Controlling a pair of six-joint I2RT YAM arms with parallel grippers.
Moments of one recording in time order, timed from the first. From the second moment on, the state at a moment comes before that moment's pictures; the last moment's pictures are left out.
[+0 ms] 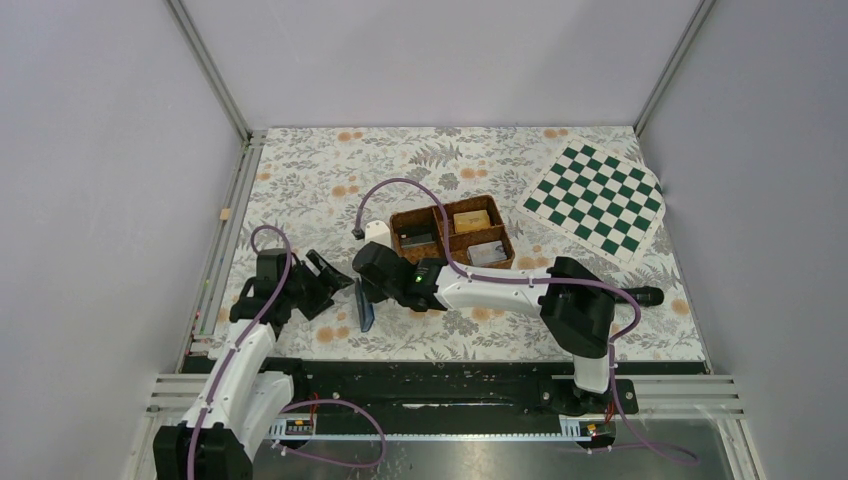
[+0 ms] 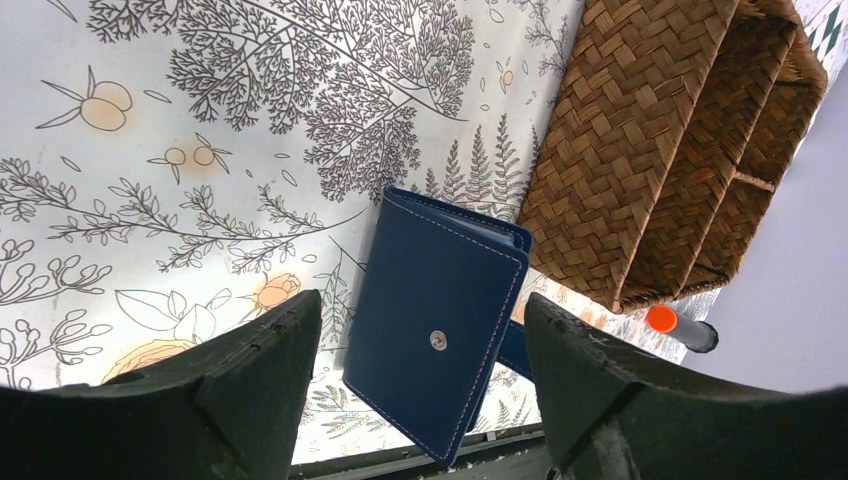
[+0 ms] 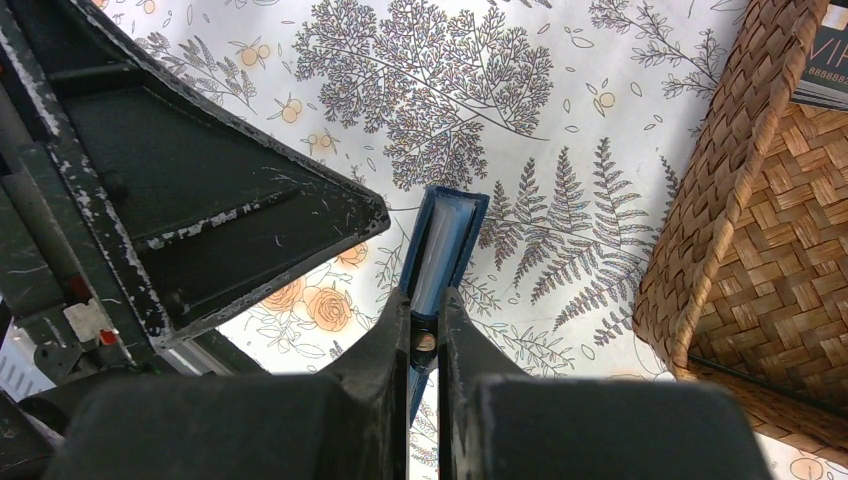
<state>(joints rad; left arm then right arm) -0.04 0.77 0.43 -0.50 0.30 -0.83 1.20 1.90 1.40 -0.24 0.30 0.62</state>
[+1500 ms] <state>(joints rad) -0.13 0.93 0.47 -0.43 0.32 -0.80 1.20 1.85 1.33 -0.19 0.30 0.63</state>
